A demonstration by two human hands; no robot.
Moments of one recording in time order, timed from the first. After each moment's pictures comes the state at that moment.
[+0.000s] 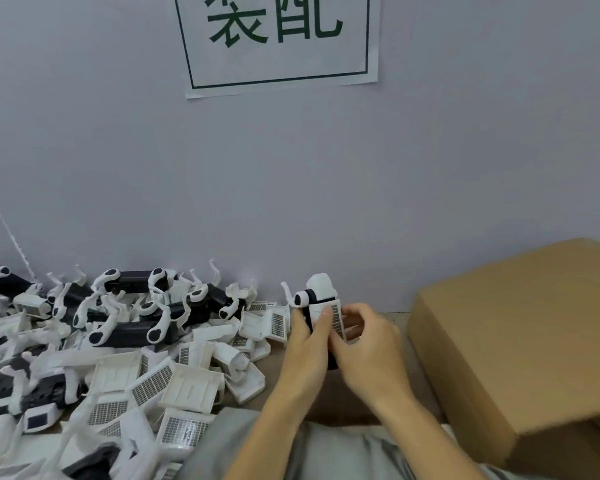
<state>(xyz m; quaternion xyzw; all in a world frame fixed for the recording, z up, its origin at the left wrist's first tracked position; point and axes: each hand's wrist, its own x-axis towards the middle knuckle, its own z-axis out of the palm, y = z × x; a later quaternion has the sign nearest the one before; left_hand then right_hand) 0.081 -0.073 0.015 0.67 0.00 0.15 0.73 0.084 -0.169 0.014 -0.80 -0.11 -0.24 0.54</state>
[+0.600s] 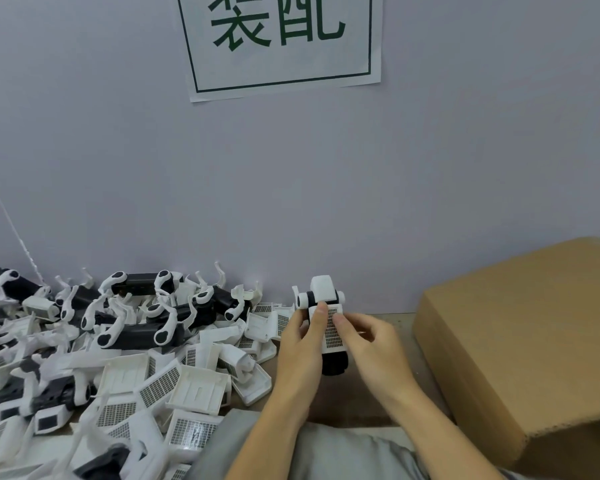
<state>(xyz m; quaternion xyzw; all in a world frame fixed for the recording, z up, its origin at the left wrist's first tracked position) 0.078 -0.063 0.013 0.61 0.00 0.17 0.78 0.091 -0.168 0.013 -0.69 -0.12 -0.10 0.70</state>
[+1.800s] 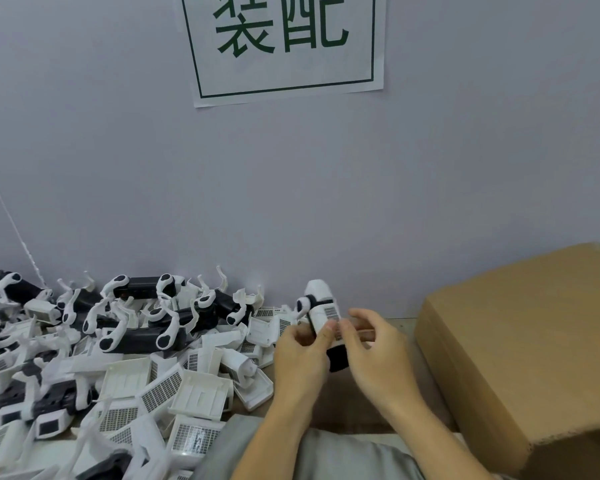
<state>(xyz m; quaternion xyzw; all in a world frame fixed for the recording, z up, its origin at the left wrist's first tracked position) 0.080 -0.061 0.012 0.69 0.11 0.21 0.68 0.085 -0.169 0.015 -0.77 -0.11 -0.23 0.59</state>
